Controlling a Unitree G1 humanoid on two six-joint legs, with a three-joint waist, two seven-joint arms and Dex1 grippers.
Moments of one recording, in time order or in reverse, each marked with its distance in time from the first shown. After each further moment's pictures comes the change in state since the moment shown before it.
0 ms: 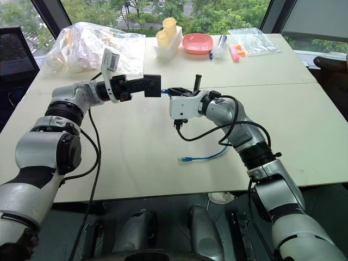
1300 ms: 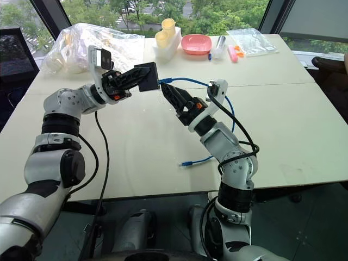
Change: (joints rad) left arm 0.201 -0.038 0.150 -0.442 -0.282 0.419 0.028; right arm 0.325 0.594 -0.563 -0.623 1.297 1.172 -0.325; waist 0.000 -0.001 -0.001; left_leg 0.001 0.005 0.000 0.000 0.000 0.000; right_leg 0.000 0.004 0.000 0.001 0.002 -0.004
